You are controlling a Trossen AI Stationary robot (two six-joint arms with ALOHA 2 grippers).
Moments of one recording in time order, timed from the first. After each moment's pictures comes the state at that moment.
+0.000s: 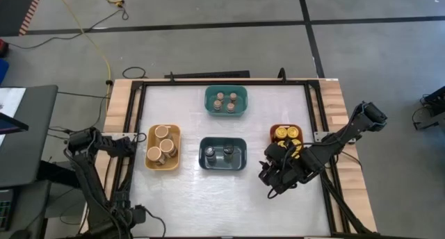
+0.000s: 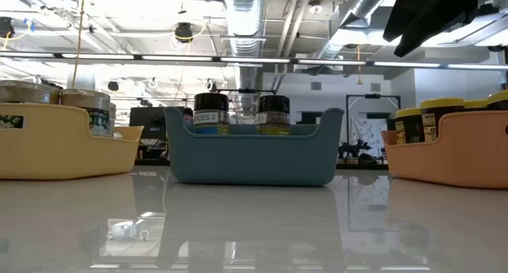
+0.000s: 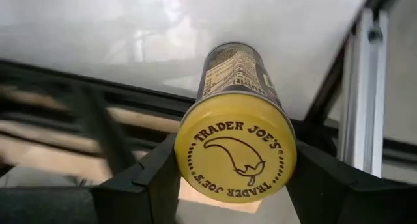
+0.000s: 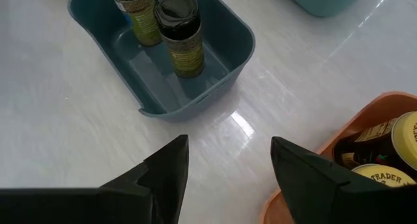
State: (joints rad) left arm -1.16 1.75 1.45 -1.35 0.20 -1.33; right arm 0.59 1.48 1.21 -1.01 0.65 1.20
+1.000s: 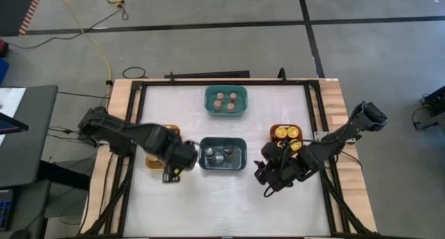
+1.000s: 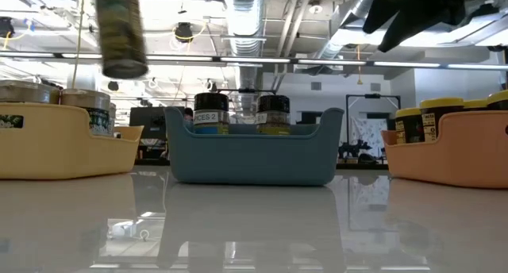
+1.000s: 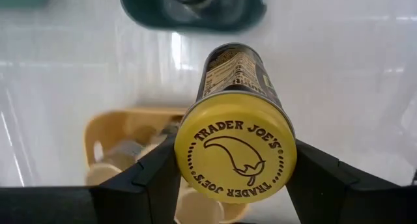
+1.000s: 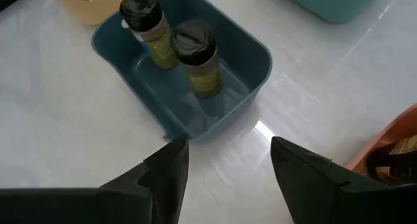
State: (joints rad) left arm -0.32 1.63 1.73 -1.57 -0.11 -0.36; right arm 0.55 1.48 1.21 -0.90 0.65 1.21
